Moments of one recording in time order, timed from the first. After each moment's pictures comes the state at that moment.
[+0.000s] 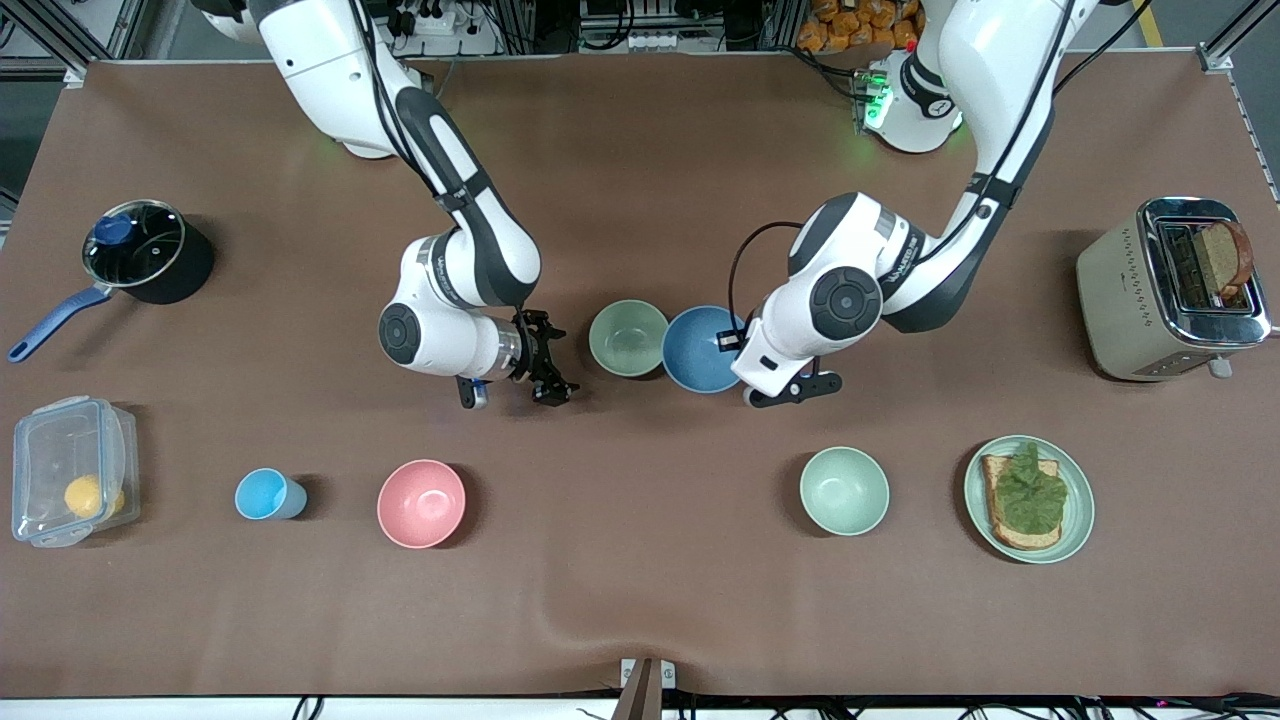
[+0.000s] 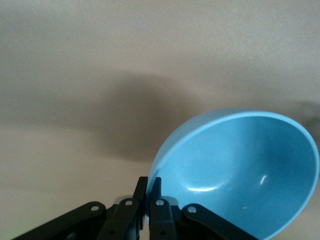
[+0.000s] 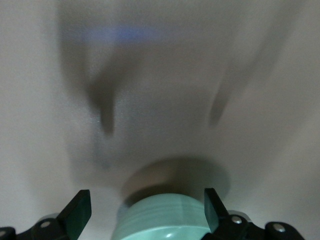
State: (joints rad) left arm -0.24 0.53 -0.37 -1.68 -0.09 2.03 -0.75; right arm 0.62 0.60 -0.12 -1.83 0.85 2.33 1.27
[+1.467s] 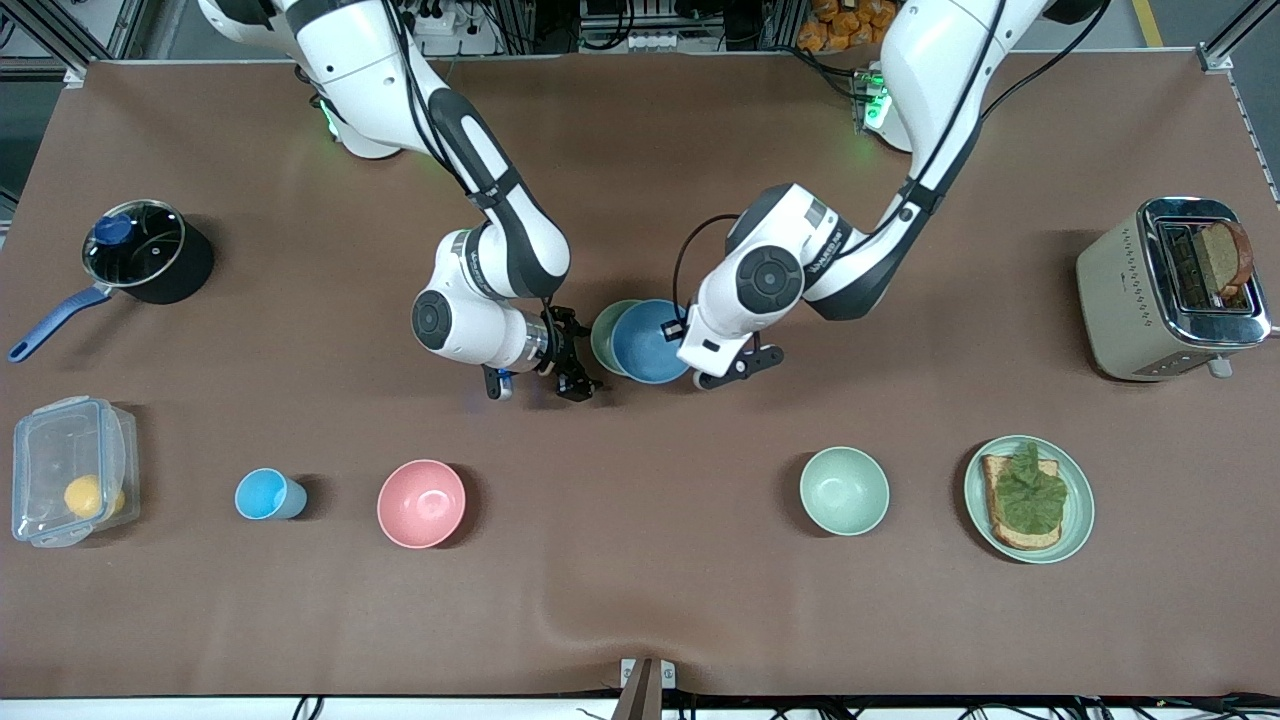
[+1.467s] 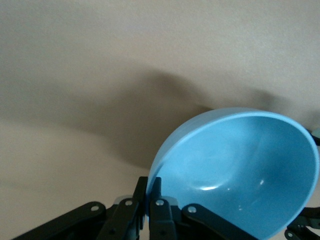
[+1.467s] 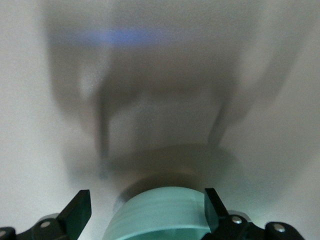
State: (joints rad) left arm -0.37 0.58 -0.37 -1.68 -0.11 2.15 -0.99; right arm 0.69 0.63 -0.11 -1.83 0.91 2.40 1.27
